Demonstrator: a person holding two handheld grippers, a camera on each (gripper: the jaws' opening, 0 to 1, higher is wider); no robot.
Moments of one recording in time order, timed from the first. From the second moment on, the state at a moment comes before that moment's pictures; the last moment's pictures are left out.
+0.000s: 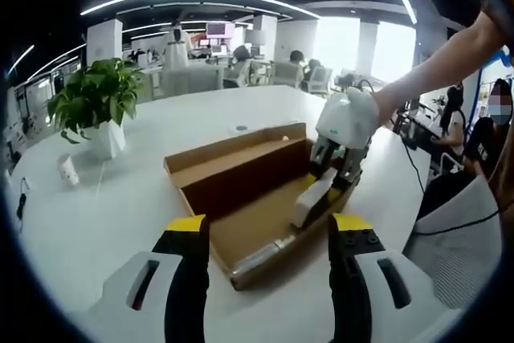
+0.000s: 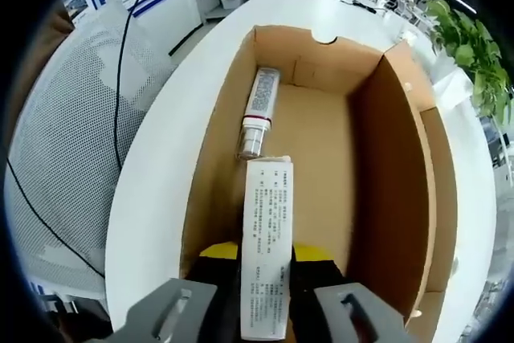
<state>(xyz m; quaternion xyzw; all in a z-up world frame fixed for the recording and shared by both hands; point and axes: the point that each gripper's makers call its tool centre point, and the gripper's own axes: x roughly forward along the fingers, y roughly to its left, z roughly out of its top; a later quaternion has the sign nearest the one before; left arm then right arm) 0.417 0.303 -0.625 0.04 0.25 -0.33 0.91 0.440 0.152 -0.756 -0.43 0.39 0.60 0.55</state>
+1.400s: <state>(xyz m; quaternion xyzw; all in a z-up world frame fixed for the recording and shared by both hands) 0.417 0.243 -0.611 0.06 0.23 -0.39 0.89 0.408 0.051 -0.642 -0.39 0.34 0.53 0.67</state>
